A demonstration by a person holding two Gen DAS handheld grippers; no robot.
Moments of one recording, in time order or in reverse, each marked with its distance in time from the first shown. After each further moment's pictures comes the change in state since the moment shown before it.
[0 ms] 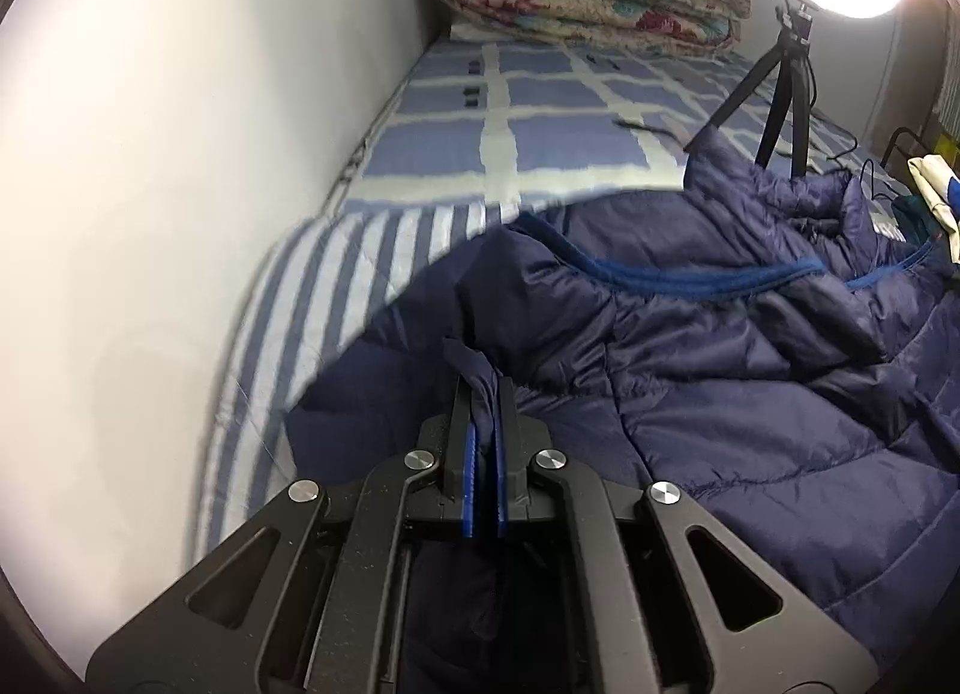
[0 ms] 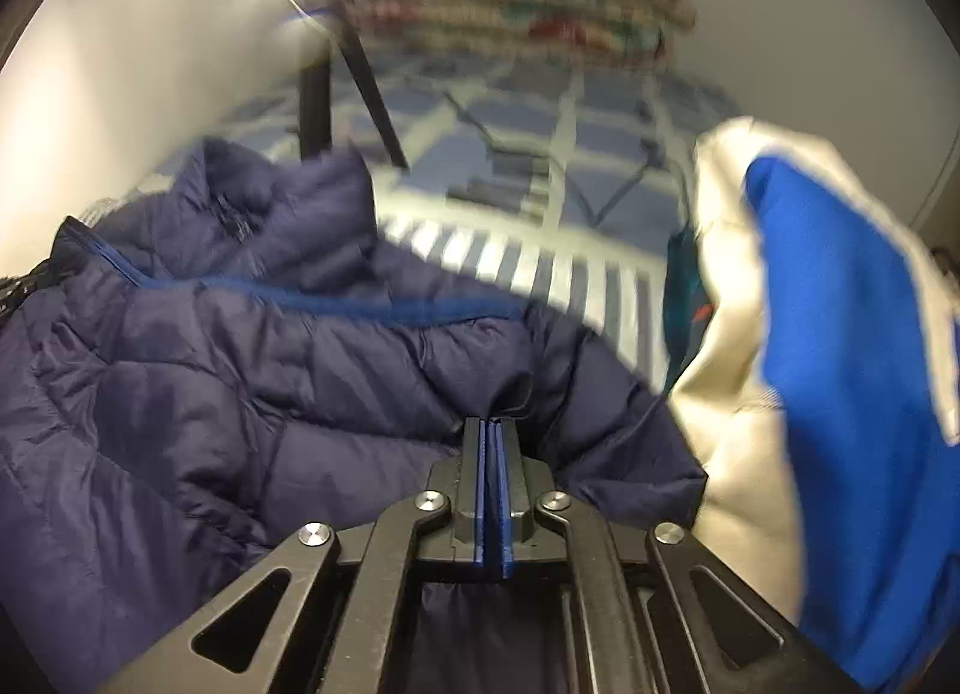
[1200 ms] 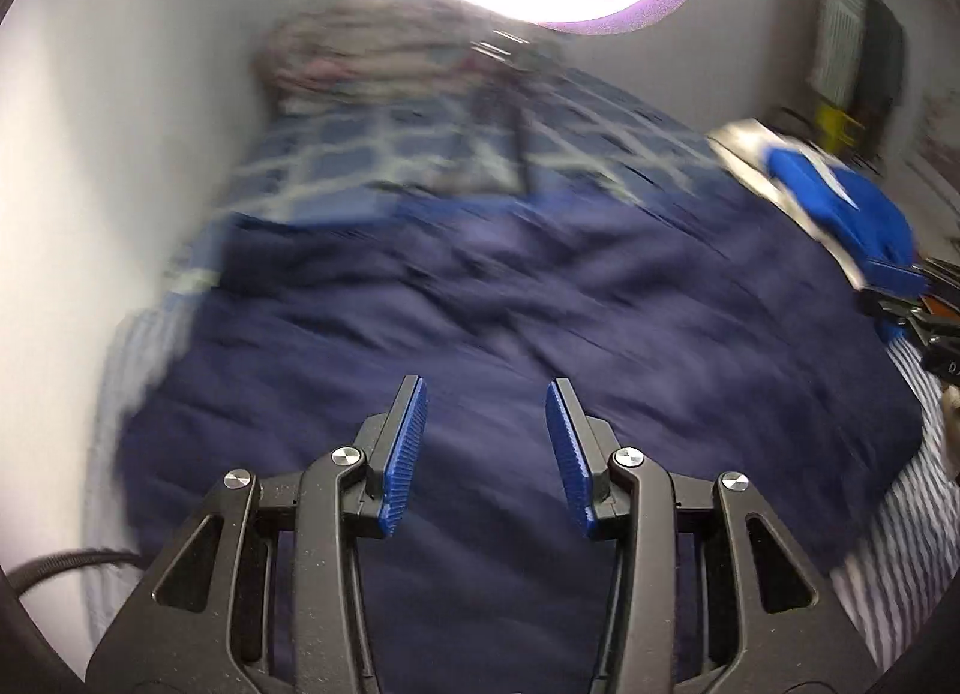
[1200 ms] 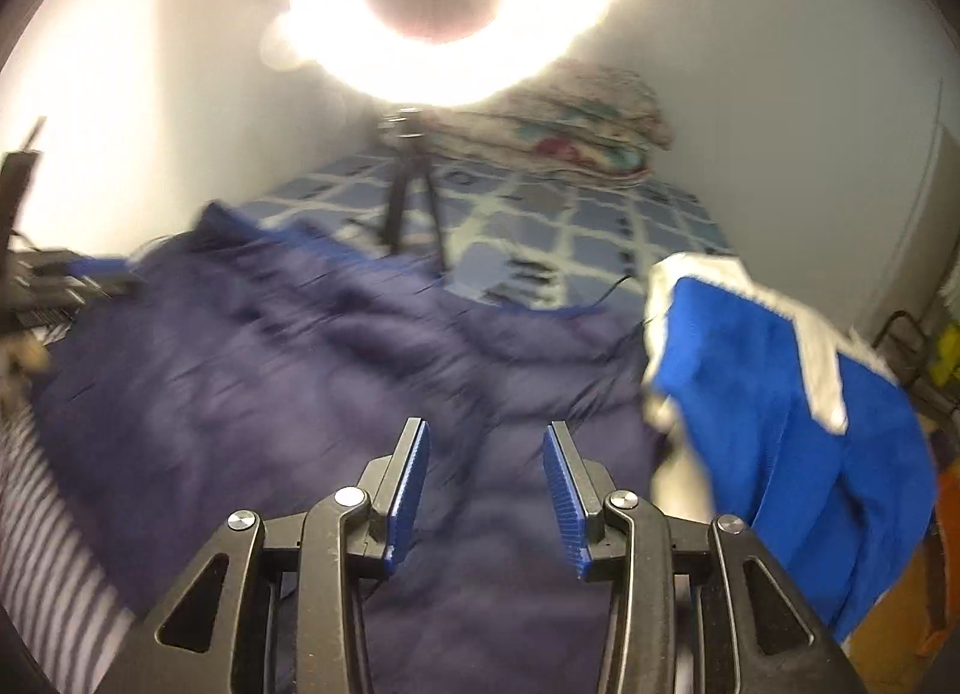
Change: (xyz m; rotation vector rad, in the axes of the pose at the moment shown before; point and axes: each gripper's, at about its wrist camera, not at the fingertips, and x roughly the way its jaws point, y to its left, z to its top) left arm -0.086 -0.160 -0.020 0.169 -0.072 -0.251; right arm -0.108 0.056 -0.045 -0.047 -0.192 -0.016
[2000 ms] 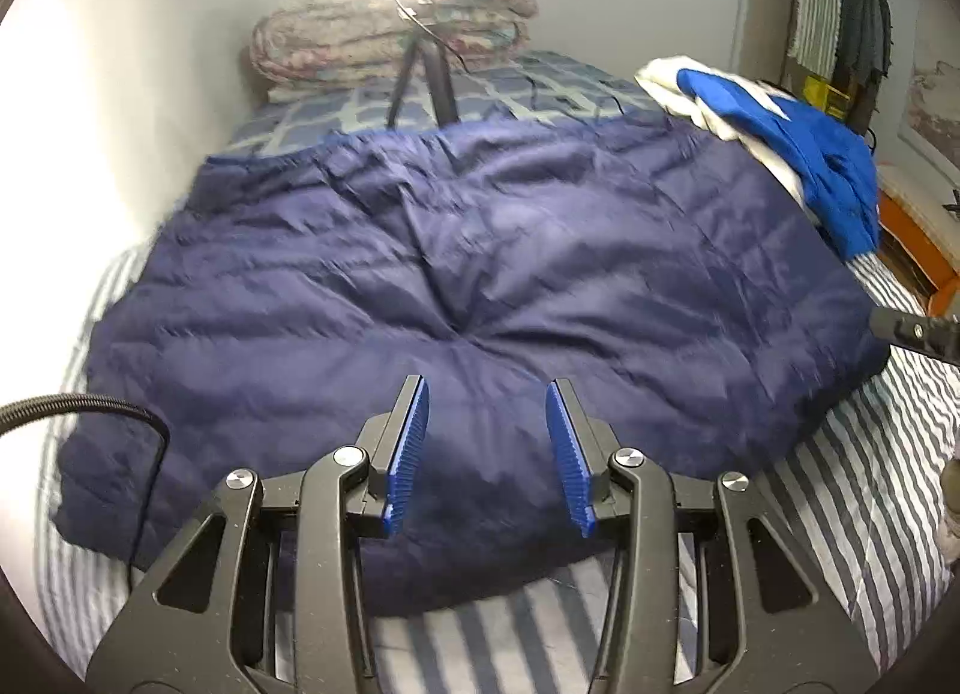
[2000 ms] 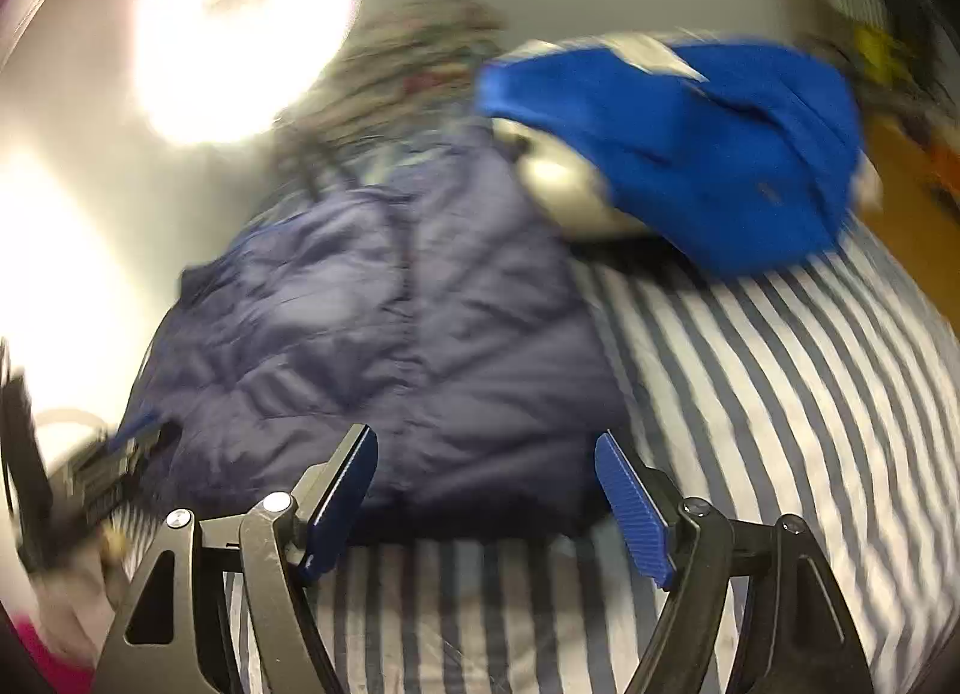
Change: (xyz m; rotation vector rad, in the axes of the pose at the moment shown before) left arm -0.029 -0.079 -0.083 0.007 0.009 0.019; right arm -0.056 -0.032 -0.138 0.628 0.100 0.005
